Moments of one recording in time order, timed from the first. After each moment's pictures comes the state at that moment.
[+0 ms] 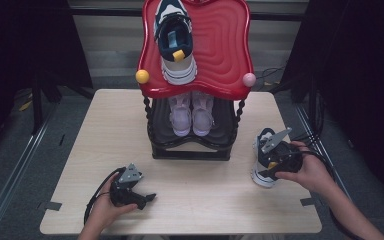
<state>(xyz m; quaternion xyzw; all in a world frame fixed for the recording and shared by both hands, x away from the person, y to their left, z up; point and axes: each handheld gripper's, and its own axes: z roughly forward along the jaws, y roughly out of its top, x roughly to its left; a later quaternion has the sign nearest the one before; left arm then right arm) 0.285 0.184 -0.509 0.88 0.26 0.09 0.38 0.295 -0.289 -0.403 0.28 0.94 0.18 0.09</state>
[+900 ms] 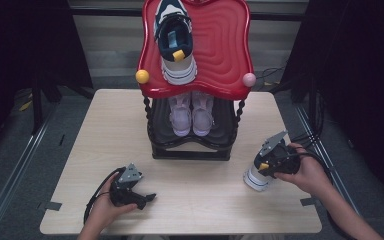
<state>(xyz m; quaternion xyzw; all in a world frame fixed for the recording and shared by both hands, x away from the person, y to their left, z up) 0.285 0.184 -0.509 0.88 0.26 0.09 0.38 0.290 -0.281 -0.402 0.26 0.95 0.16 0.09</state>
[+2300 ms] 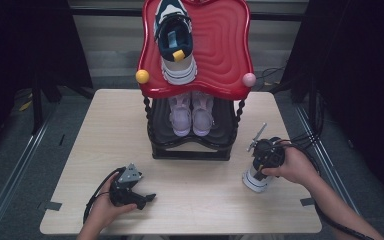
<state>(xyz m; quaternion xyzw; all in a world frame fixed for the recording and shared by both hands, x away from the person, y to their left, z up) 0.285 0.185 -0.509 0.89 0.26 0.09 0.38 0.318 -0.255 -0.412 0.33 0.94 0.06 -0.01</state>
